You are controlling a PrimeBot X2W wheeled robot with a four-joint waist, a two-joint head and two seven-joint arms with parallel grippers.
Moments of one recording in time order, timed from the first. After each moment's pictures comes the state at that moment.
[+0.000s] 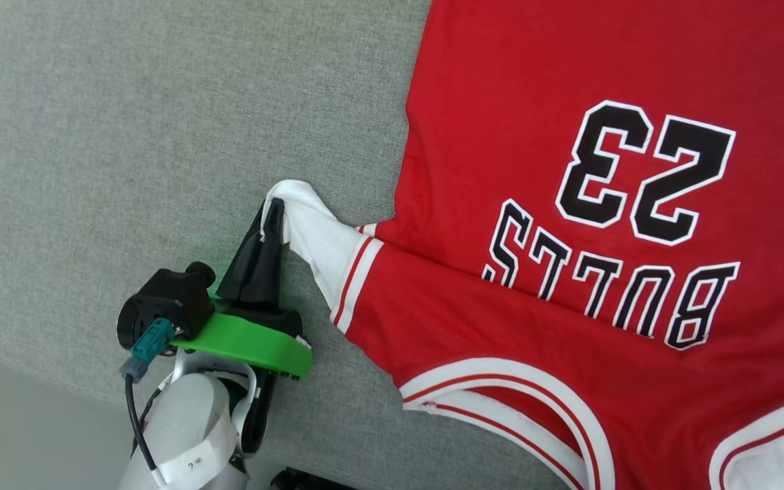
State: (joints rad) left arm -0.27 0.14 -0.22 0.13 -0.35 -0.04 -0.26; right arm -1.14 -0.76 0.47 0.44 0.60 0.13 0.93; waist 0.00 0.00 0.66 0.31
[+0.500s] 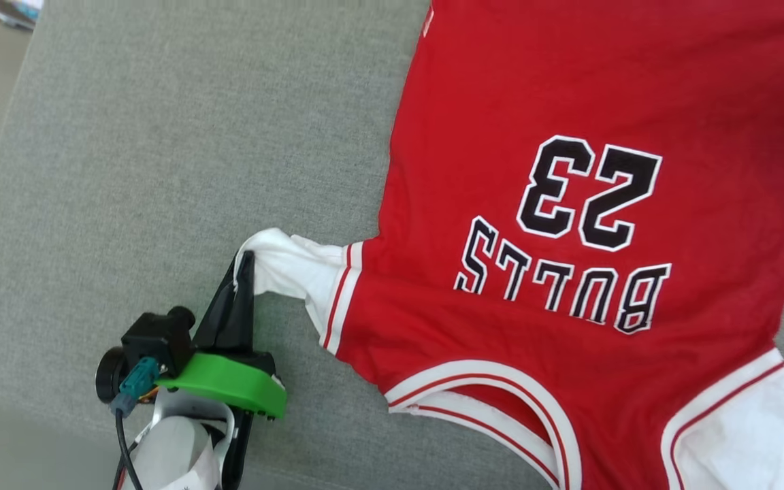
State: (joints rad) left arm -0.18 0.13 -0.14 0.18 -0.30 -0.06 -0.26; right arm -0.98 -0.86 0.50 0.28 0.75 0.13 0.63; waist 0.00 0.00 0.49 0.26
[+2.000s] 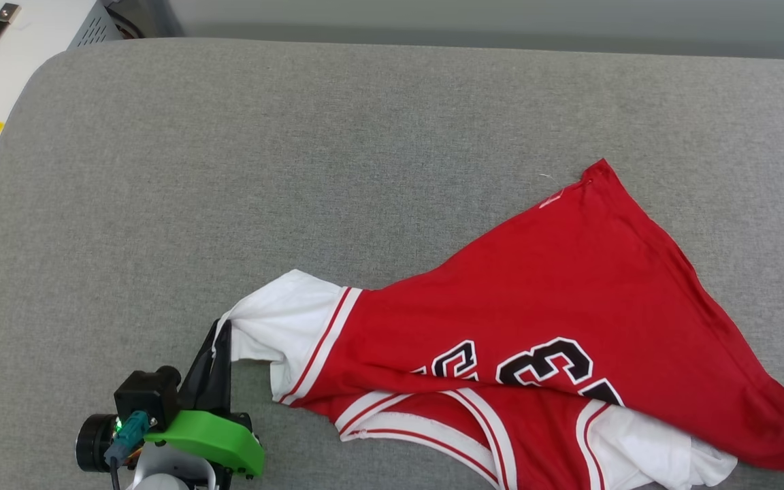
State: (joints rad) left arm -0.05 0.17 -0.11 0.23 -0.27 -0.05 -0.26; right arm 0.30 -0.47 -0.17 -0.09 0.60 0.13 0.51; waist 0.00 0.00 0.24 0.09
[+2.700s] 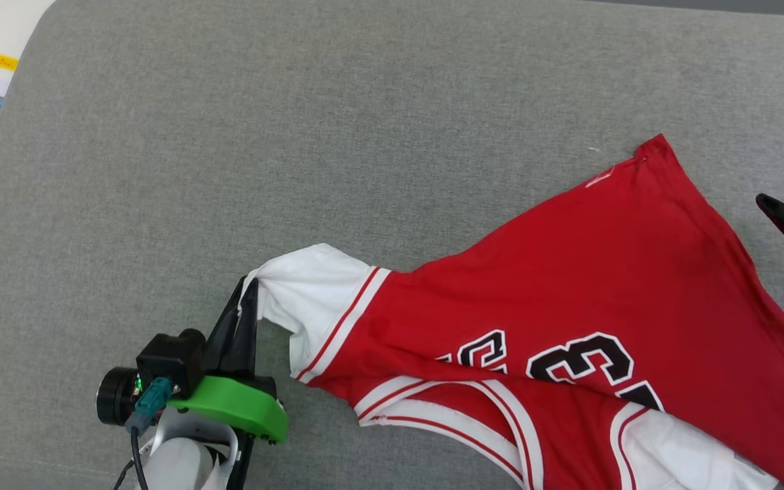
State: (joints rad) left arm -0.12 0.16 -0.16 0.17 -0.25 -0.04 -0.25; right arm -0.41 -0.80 0.20 -0.20 0.65 0.13 0.79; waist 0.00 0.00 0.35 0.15
